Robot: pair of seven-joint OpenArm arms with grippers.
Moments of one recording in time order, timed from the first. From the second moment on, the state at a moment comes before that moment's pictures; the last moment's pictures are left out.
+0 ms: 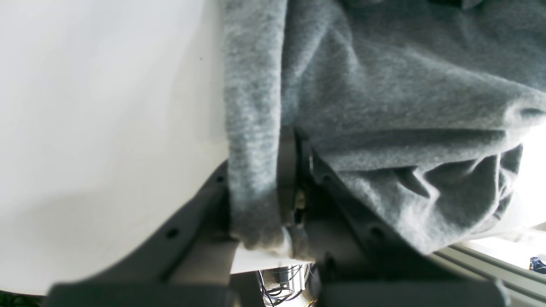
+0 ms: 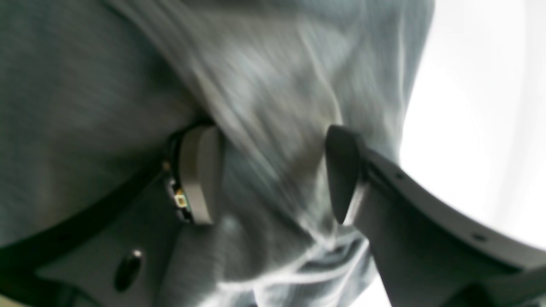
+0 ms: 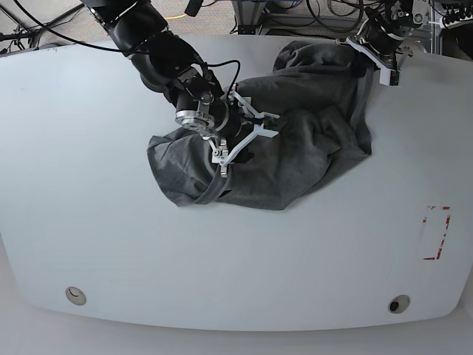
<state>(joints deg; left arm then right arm) 41.1 -20.5 -7.4 103.4 -31.0 -9.5 24.0 4.8 10.7 -37.9 96.8 -28.0 41.2 -38.6</state>
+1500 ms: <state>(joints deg) 40.2 -20.5 -7.2 103.2 -30.8 -9.4 24.4 9.8 6.7 -30.4 88.3 -33.8 41.5 -35.6</state>
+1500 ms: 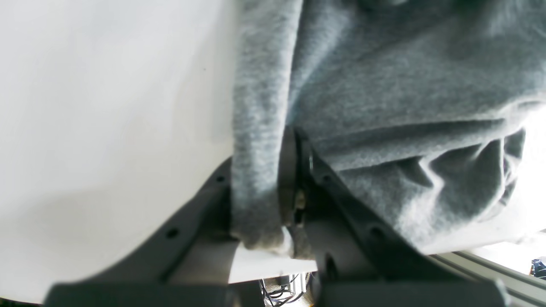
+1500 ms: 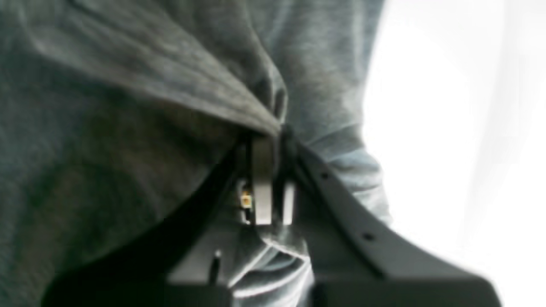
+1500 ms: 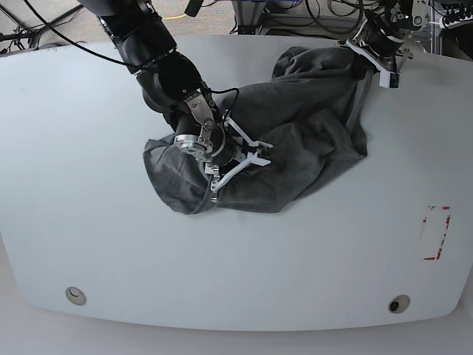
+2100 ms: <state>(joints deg) 35.1 -22.6 -11.7 103.3 -30.0 -8.7 26.6 5.7 5.2 -25.2 105.0 -33.3 41.6 -44.7</state>
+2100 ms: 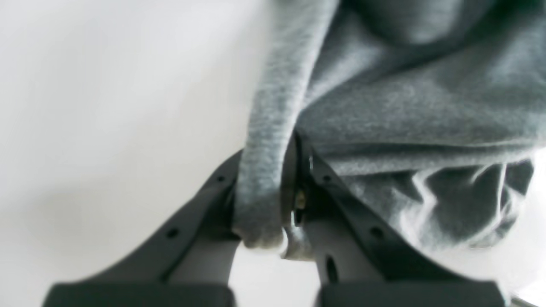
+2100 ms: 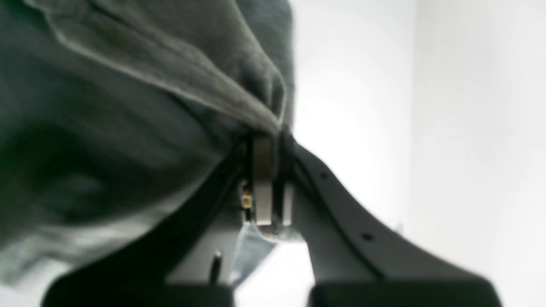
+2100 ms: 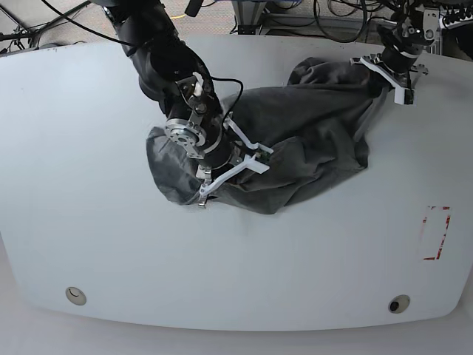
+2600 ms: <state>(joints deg) 15.0 -23.0 -23.6 111.4 -20.6 -9.3 42.3 17.5 2.4 -14.0 104.2 -33.3 41.8 -45.3</state>
